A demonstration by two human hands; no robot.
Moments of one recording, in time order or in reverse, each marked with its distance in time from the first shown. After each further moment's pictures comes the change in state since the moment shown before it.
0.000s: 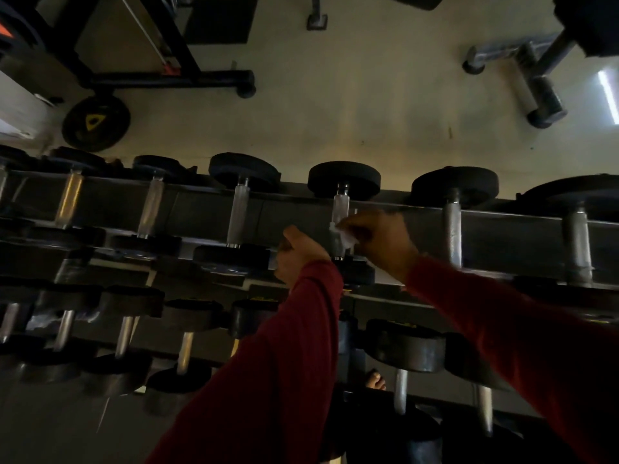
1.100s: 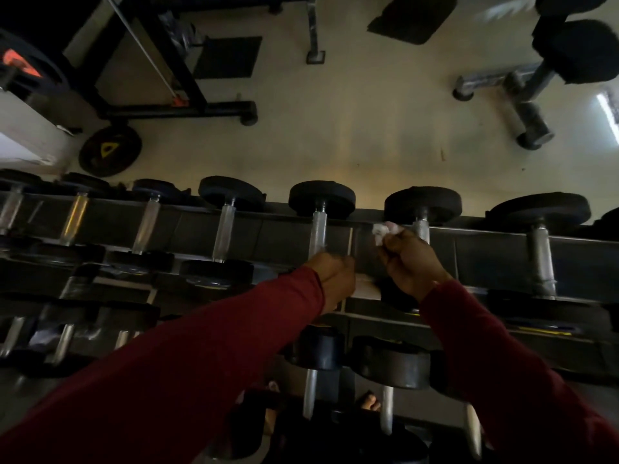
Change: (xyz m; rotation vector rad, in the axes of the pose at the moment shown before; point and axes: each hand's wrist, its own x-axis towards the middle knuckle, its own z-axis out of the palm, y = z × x) left_hand -0.048 0.008 0.002 2.030 -0.712 1.968; right_hand -0.035 0.029 -0.058 1.607 0.356 0.805
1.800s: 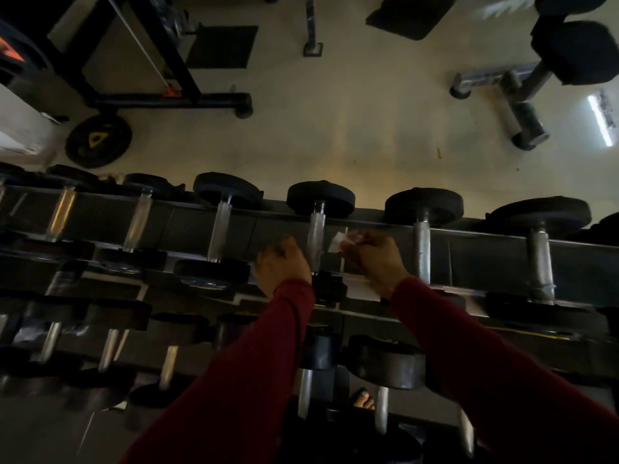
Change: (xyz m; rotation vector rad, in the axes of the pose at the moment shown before) left_hand 0.007 -0.008 0.046 -1.644 0.630 -1.640; right_hand 0.020 0.039 0.024 -0.735 0.000 -0.126
